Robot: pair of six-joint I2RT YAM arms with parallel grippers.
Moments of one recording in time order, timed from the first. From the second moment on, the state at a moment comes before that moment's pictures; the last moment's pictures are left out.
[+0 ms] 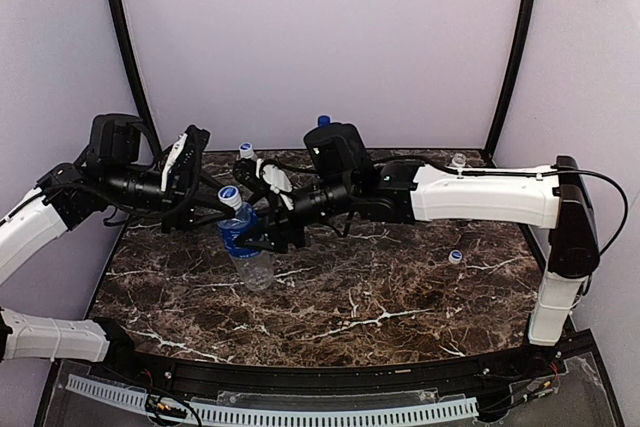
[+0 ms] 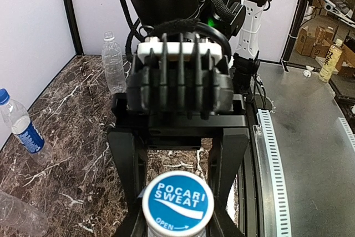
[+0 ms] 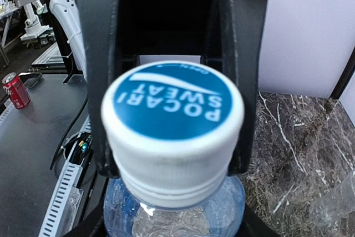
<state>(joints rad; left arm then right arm) -0.55 0.99 1.05 -0.55 0.82 0.35 1.10 1.85 1.55 -0.08 -0.58 -0.21</state>
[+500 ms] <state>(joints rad) -0.55 0.89 0.95 -0.41 0.60 0.26 1.09 1.83 1.55 -0.08 -0.48 -0.13</state>
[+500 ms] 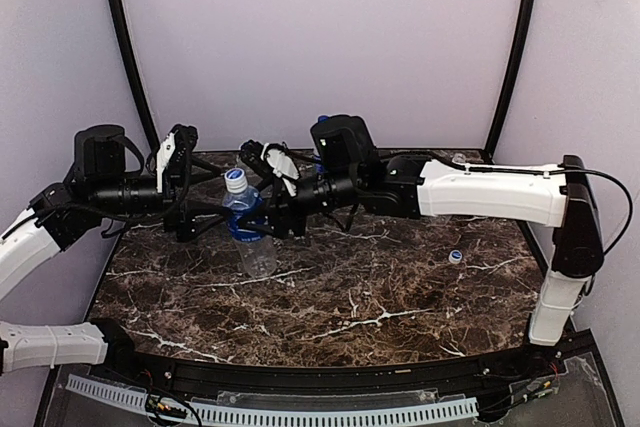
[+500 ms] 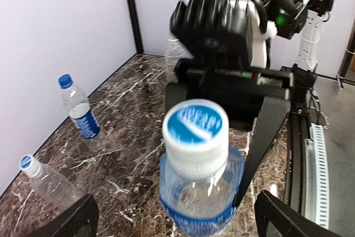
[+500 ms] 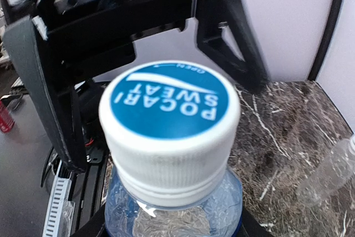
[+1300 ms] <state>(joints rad) -0.64 0.92 0.82 -0.15 0.54 0.11 1.11 1.72 1.50 0.19 -0.34 0.14</state>
